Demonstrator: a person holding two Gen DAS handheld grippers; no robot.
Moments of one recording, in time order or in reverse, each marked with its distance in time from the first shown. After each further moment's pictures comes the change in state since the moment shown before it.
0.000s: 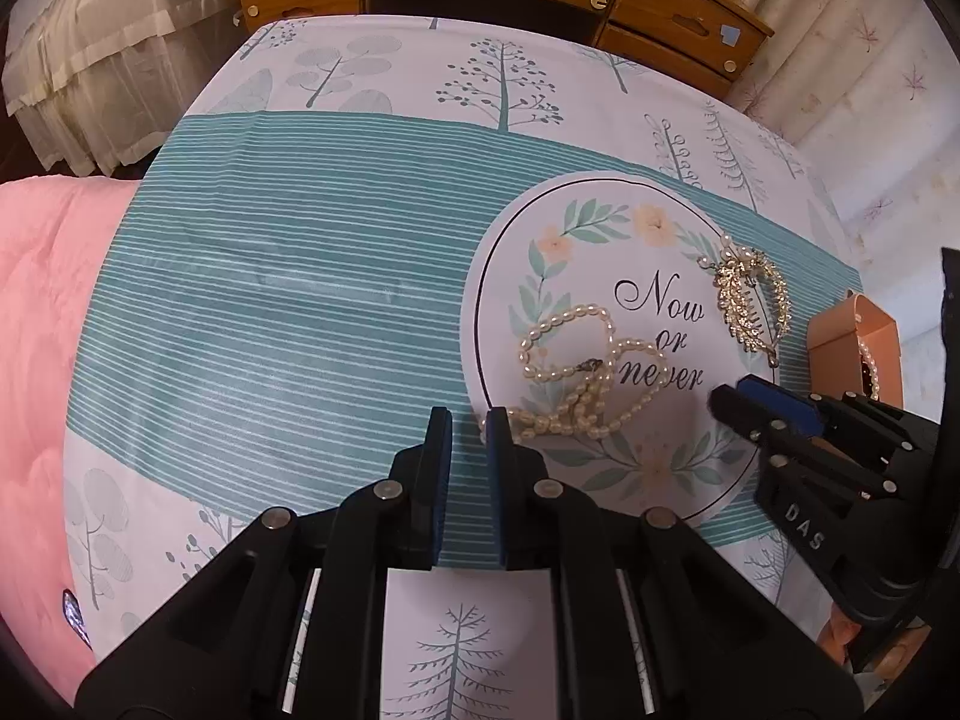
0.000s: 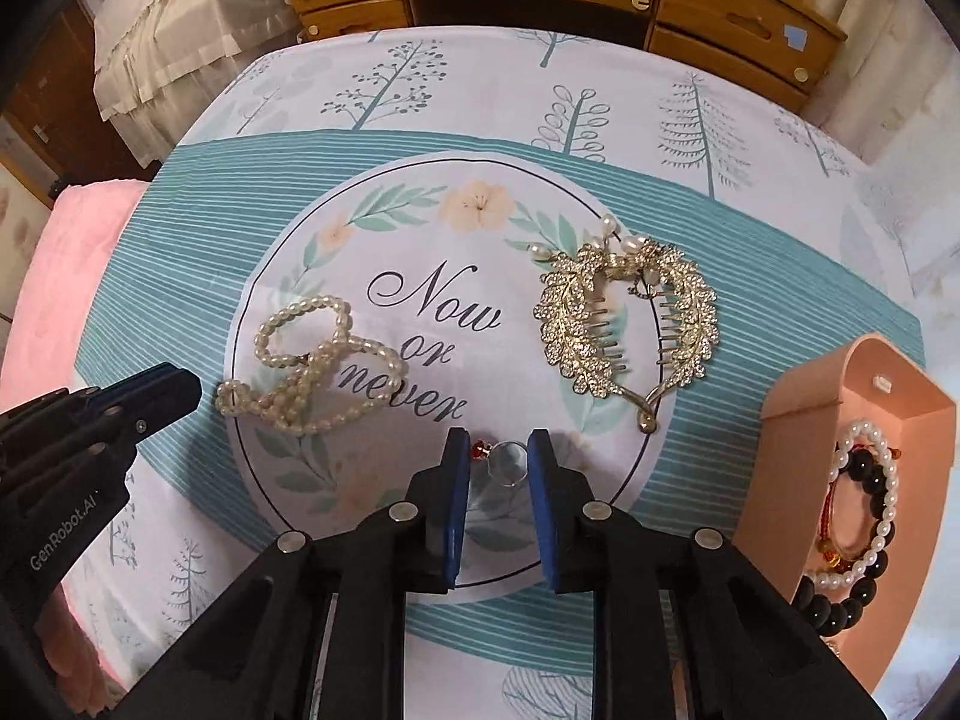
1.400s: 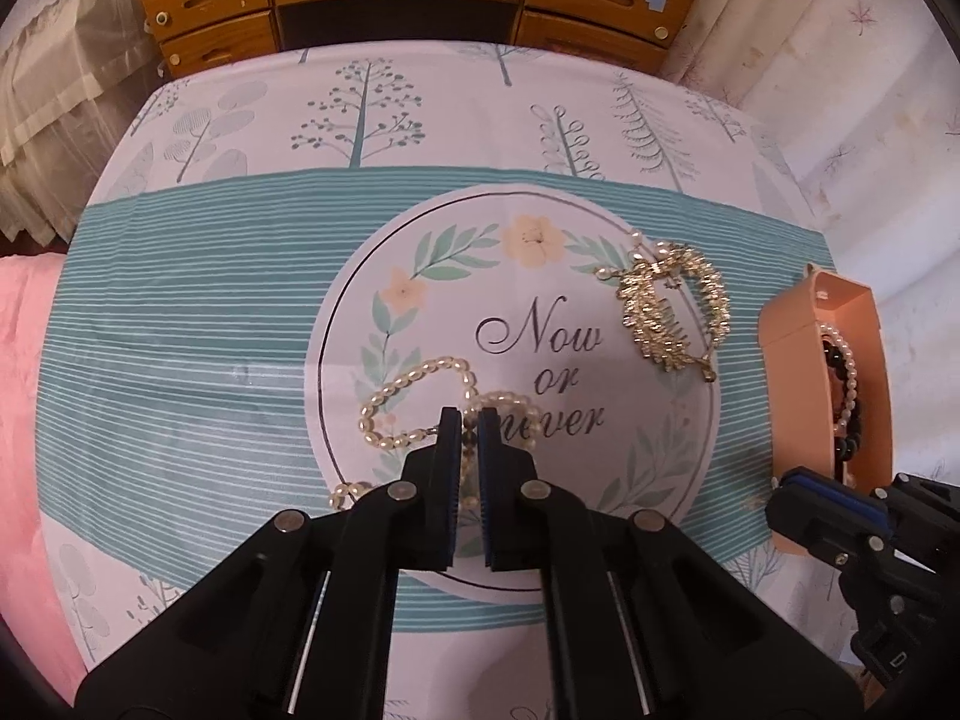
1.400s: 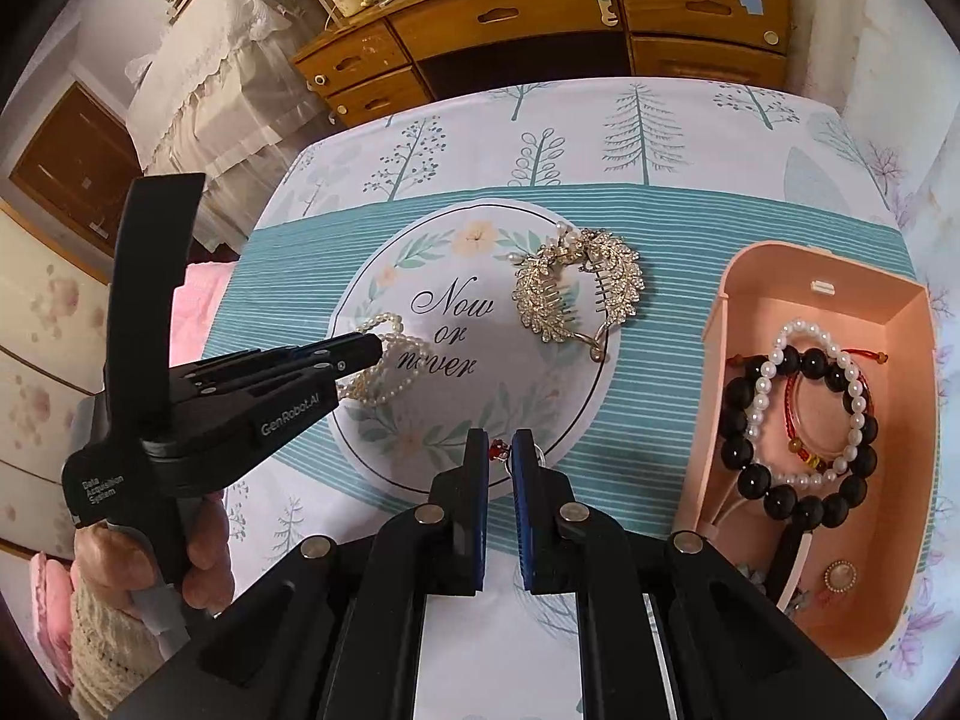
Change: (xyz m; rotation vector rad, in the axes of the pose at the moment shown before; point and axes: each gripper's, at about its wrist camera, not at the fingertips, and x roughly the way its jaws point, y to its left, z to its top) left arm 0.010 -0.064 0.020 0.158 -0.015 -0.056; right arm -0.077 -0.058 -0.054 0.155 -0.110 0.238
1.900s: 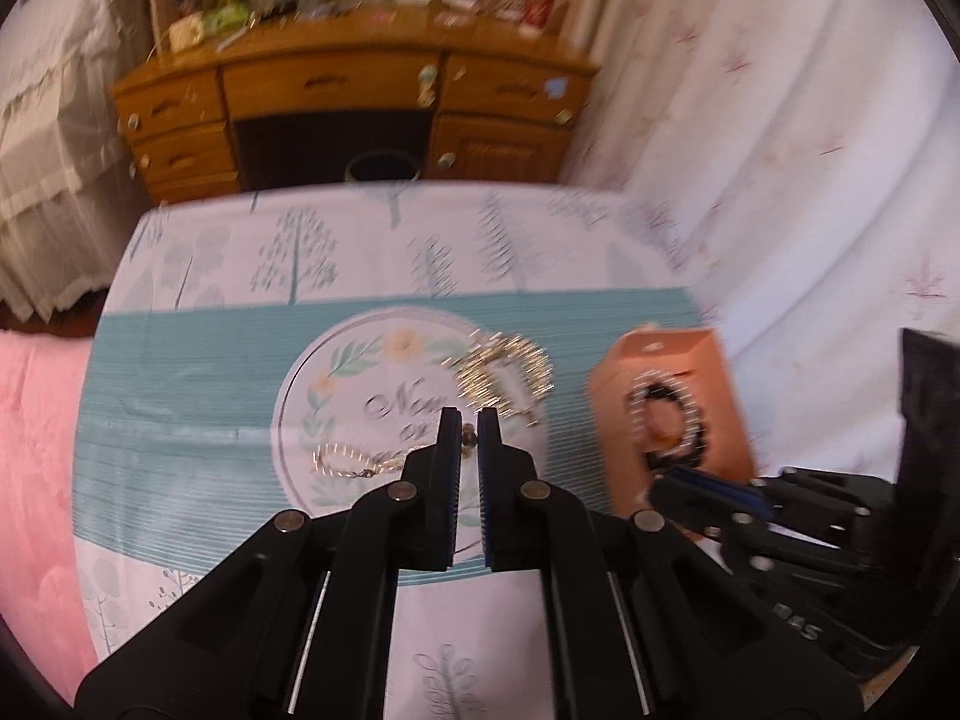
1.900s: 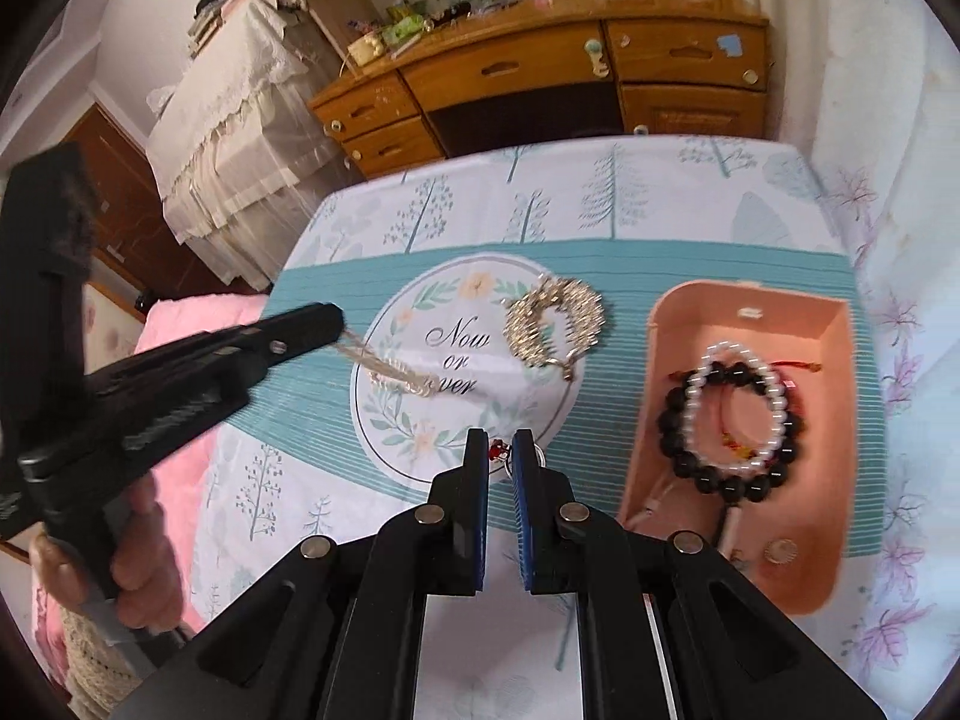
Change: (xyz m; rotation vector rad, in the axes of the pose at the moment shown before) left arm -0.131 -0.068 -0.002 0.106 -0.211 -0.103; right arm -0.079 -0.013 -0.017 0.005 -0.123 0.019
